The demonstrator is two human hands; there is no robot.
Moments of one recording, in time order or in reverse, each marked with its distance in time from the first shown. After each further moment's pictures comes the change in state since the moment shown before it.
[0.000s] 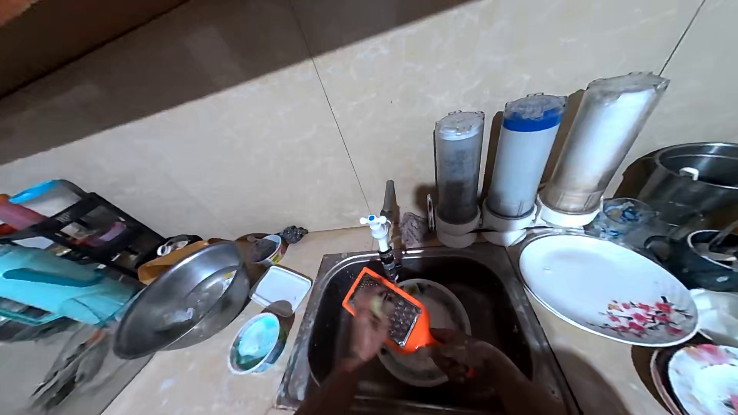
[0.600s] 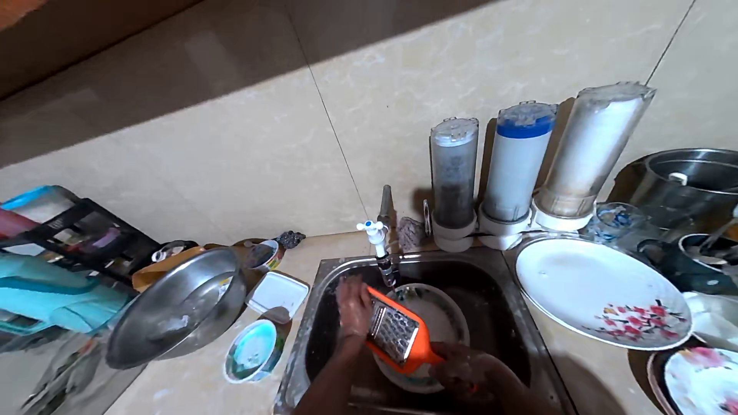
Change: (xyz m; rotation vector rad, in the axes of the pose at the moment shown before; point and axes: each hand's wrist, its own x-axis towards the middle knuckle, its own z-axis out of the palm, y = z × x) left_hand 0.042 -0.022 0.009 0.321 0.162 -0.119; right_hand -0.012 0.000 0.004 -0.100 -0.062 0.015
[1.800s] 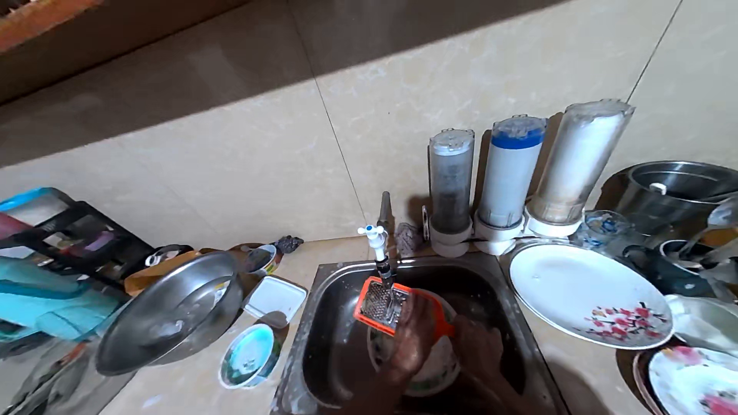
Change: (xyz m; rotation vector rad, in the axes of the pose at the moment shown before) left_hand -0.053 0.070 0.052 -0.032 -0.235 0.367; right_hand 0.000 -0.012 0.019 -1.030 1.229 0.101
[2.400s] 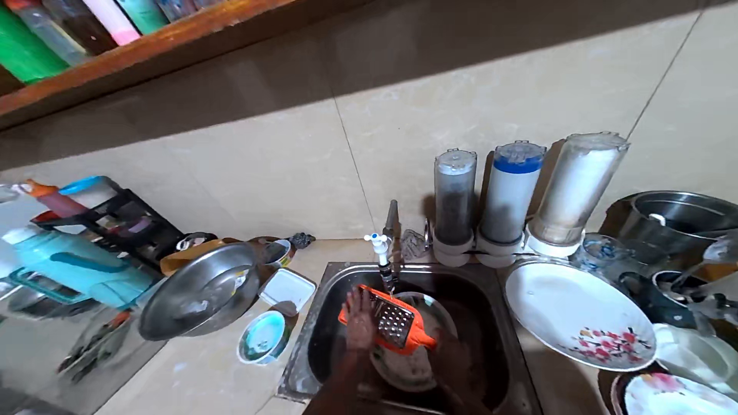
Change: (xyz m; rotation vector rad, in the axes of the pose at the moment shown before) left_hand -0.005 -0.042 -0.067 0.181 0.004 -0.575; right_hand -0.009 -0.014 0.023 0.136 -0.145 -0.004
